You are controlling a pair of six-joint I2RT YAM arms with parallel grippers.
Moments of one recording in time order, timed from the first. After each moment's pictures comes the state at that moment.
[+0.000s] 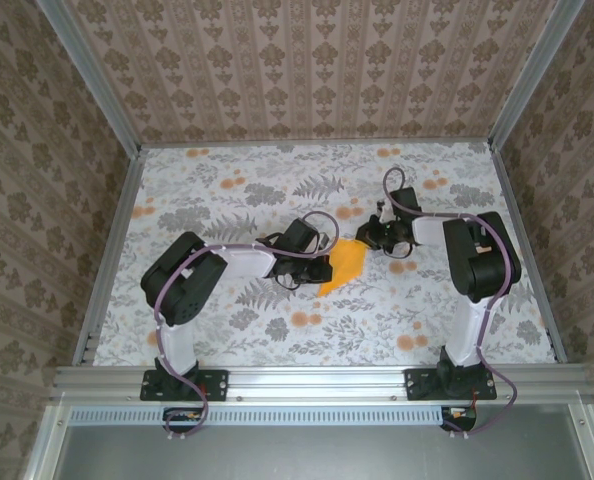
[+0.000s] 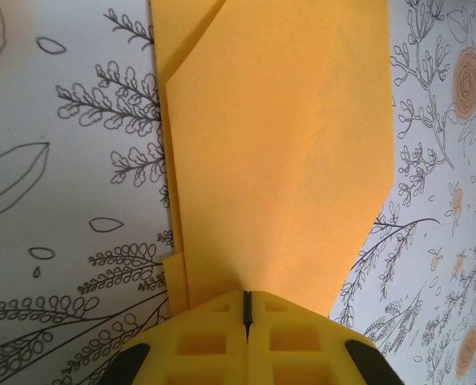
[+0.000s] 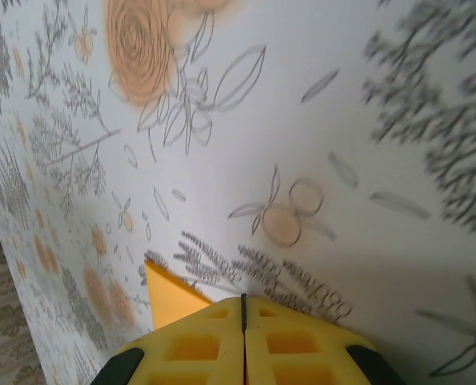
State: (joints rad) left arm -0.82 1.90 1.01 -0.08 0.42 -0.67; right arm 0.15 1.94 1.01 -0.09 -0.57 0.67
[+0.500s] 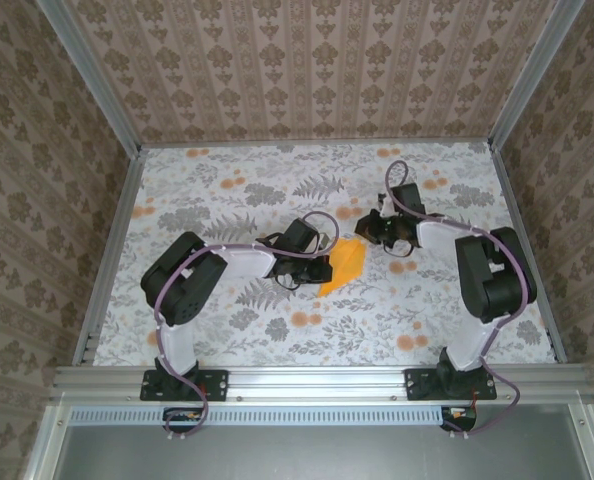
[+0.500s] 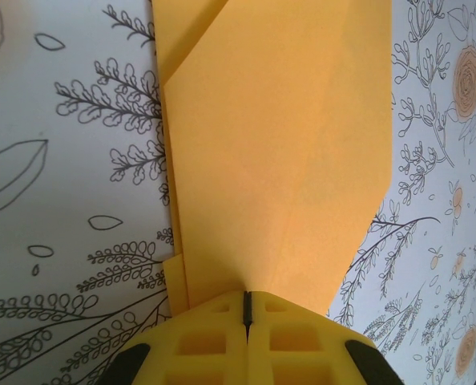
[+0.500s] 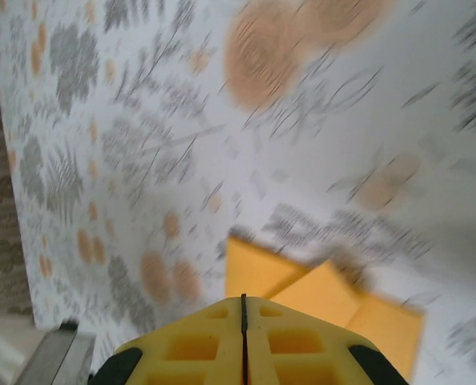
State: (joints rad) left arm -0.82 1.90 1.01 -0.08 0.42 -0.67; right arm 0.21 1.75 0.94 -0.08 -0.53 0.69
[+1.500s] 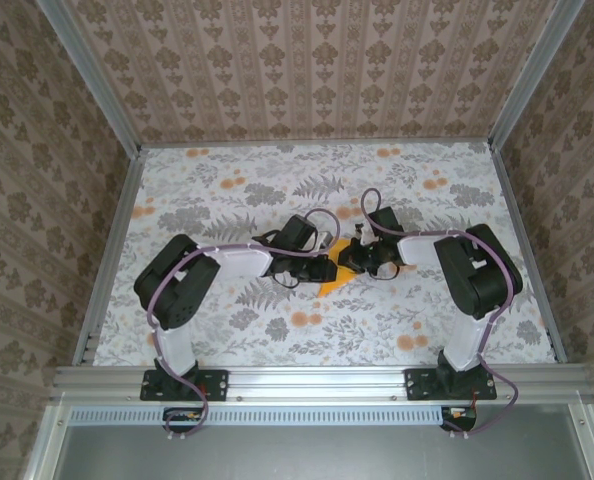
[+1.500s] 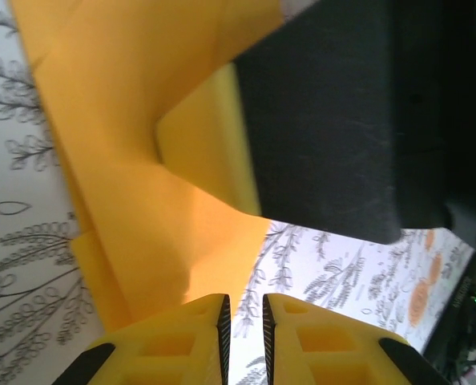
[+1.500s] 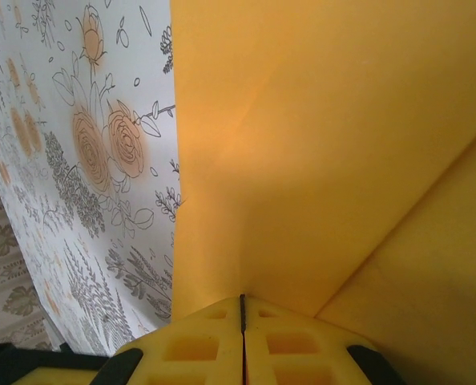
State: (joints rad) left arm -0.82 1.85 1.01 -0.08 0.53 -0.61; right arm 0.33 1.83 0.85 -0.05 -0.59 0.73
